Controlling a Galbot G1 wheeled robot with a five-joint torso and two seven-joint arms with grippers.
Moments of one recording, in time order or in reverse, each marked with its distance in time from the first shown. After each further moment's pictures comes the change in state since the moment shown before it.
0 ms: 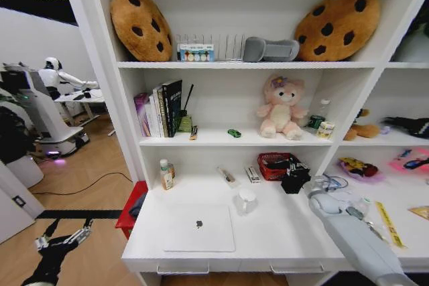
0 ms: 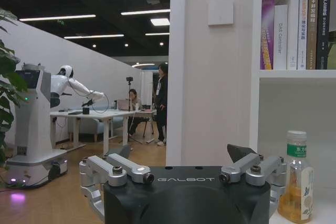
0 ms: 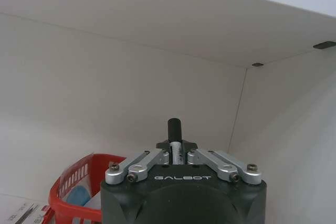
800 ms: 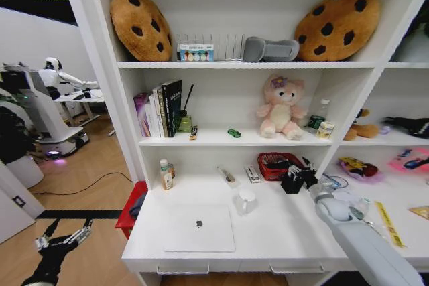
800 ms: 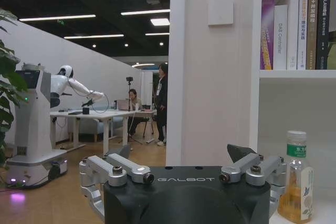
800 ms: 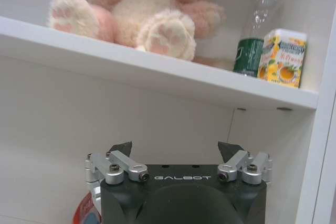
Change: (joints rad) left arm 0.000 0.000 0.000 0.000 0.000 0.000 0.000; right arm -0.278 -0.049 0.213 0.339 -0.012 -0.046 0.067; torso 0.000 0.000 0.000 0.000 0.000
